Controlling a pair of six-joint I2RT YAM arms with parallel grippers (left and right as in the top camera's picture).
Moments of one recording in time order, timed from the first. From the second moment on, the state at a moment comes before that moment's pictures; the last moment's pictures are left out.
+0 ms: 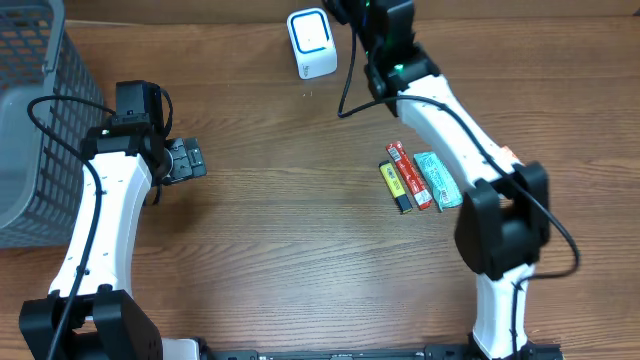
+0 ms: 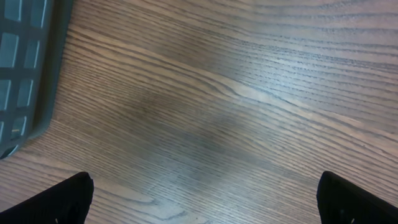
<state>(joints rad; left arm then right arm) 0.09 1.58 1.27 -0.97 -0.17 -0.24 0.41 2.16 1.88 0.27 0.12 -0.53</state>
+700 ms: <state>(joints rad) 0.09 1.58 1.27 -0.97 -0.17 -0.24 0.43 2.37 1.88 0.34 0.26 -0.54</state>
